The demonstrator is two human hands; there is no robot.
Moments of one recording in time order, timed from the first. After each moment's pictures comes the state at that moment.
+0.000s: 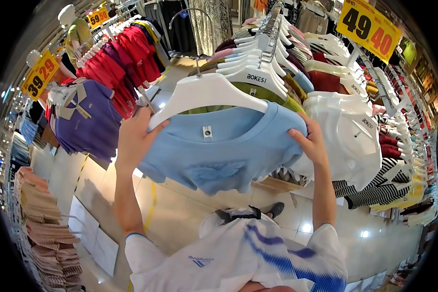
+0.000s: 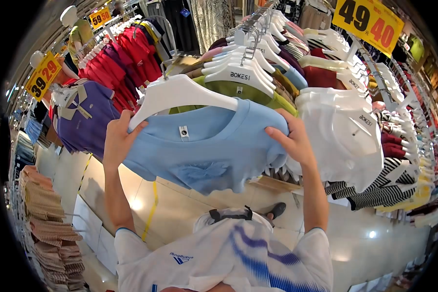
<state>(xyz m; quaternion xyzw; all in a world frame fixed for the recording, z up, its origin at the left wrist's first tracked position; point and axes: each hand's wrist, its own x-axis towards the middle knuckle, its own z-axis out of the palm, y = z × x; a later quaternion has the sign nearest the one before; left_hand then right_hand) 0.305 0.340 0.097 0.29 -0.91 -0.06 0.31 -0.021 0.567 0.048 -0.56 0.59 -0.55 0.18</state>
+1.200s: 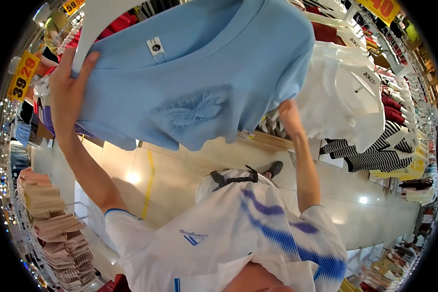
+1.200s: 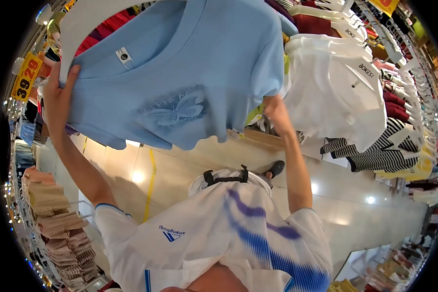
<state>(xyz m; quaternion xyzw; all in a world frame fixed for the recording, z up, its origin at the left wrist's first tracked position) 0.324 0.338 0.162 0.33 -0.87 -0.03 0.38 -0.049 0.594 -0.150 -0.34 0.55 -0.67 0.36</state>
